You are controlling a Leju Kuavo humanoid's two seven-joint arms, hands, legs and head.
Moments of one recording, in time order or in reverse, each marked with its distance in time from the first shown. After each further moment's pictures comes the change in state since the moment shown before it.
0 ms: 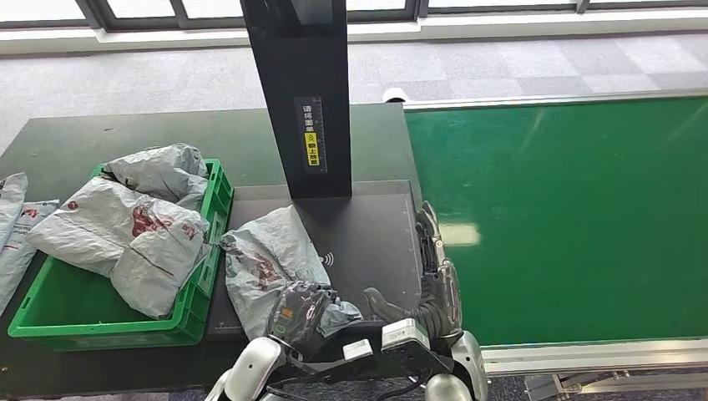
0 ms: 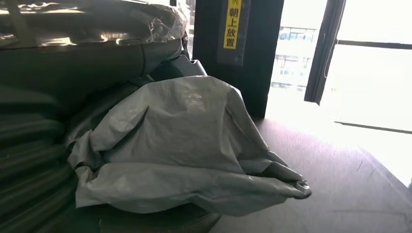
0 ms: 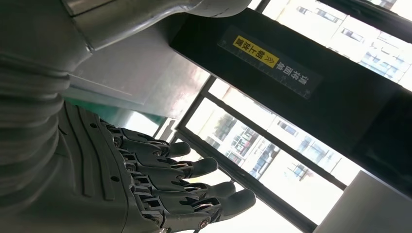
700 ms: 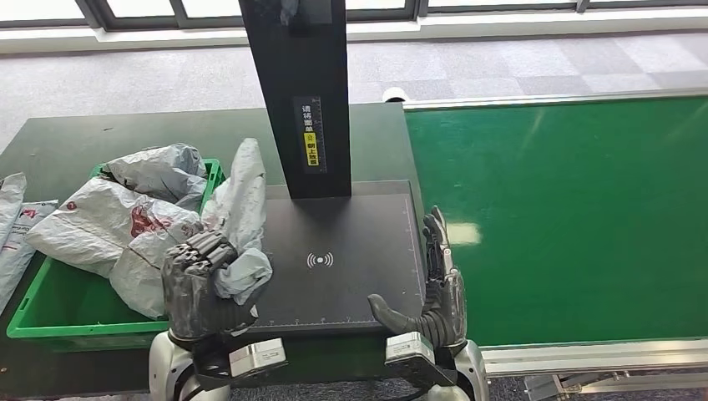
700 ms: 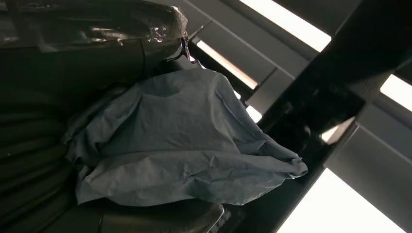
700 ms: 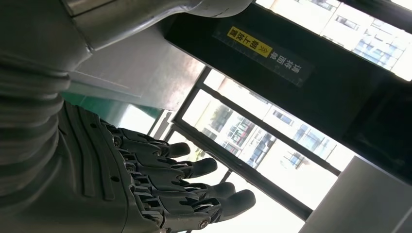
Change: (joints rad) left arm 0.116 -0.067 0.260 -0.527 0.347 0.242 -0.491; right arm 0.033 0.000 0.013 -0.032 -0.007 -0.054 -0.024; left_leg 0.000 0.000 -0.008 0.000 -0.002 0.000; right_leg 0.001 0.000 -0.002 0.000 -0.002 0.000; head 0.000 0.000
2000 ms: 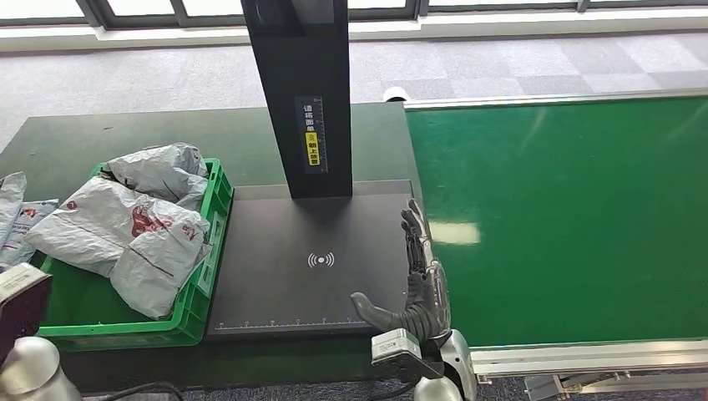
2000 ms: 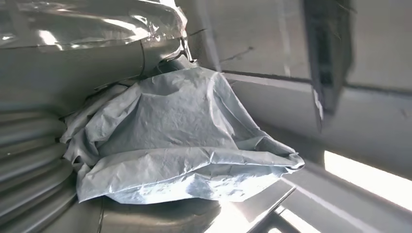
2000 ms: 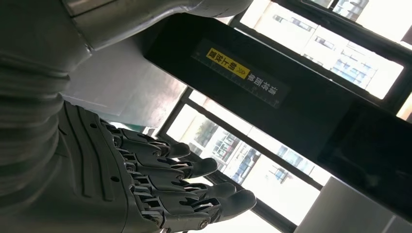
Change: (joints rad) left arm -0.223 0.004 0.728 -0.219 0.030 -0.001 -0.026; right arm -0.062 0.000 0.056 0.047 -0.030 0.028 -0.018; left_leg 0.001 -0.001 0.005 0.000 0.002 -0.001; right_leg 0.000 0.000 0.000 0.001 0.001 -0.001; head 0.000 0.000
